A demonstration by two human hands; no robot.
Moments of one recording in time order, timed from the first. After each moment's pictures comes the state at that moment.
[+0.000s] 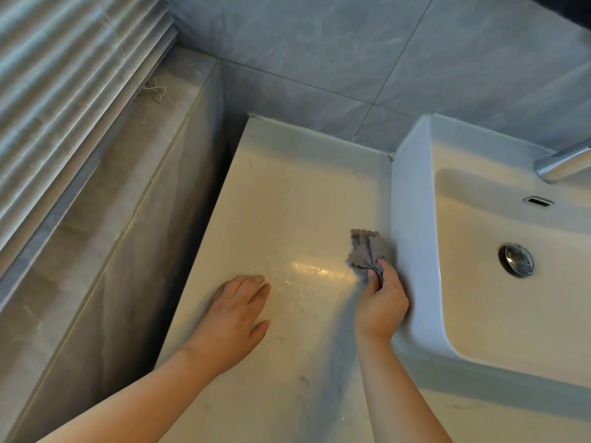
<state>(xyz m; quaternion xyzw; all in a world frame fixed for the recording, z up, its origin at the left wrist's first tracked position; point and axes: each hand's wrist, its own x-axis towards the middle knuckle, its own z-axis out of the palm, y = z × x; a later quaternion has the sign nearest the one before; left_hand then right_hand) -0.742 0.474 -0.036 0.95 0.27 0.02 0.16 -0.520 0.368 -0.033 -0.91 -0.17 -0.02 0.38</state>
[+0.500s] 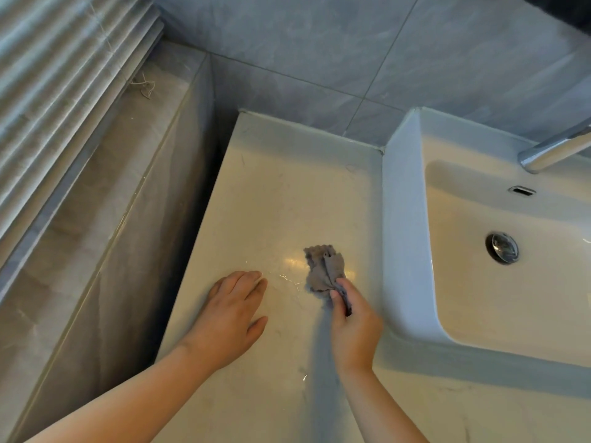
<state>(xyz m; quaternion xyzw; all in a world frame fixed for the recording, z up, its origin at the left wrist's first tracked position) -0.744 0.476 -0.035 0.95 0.26 0.02 0.16 -0.579 0.340 -0.034 -0.88 -0.24 0.07 0.40</state>
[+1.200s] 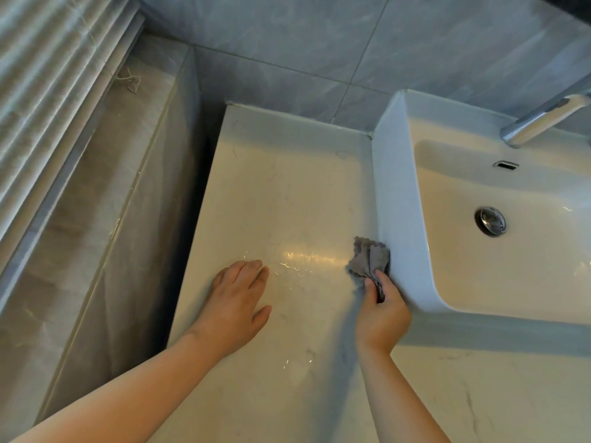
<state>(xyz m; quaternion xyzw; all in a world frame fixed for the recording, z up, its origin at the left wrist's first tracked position) -0.746 0.478 -0.035 0.96 0.24 0.01 0.15 -0.570 0.321 -0.026 -0.91 -0.05 -0.01 0.40</state>
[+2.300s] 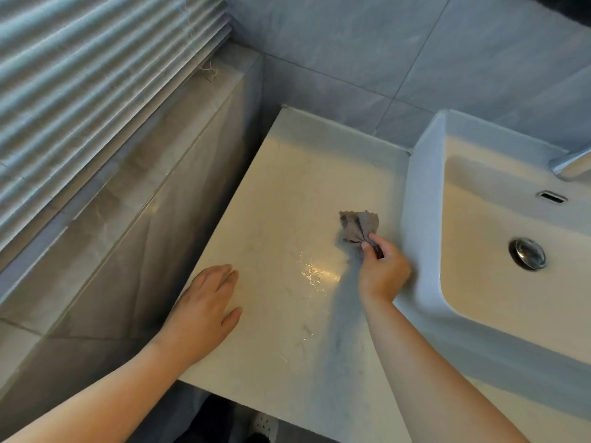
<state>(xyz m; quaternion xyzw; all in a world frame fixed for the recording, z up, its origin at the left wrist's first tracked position) -0.820 0.412 -0.029 0.91 0.40 0.01 0.14 -0.533 0.357 -0.014 -0.86 -0.21 0.09 0.46</state>
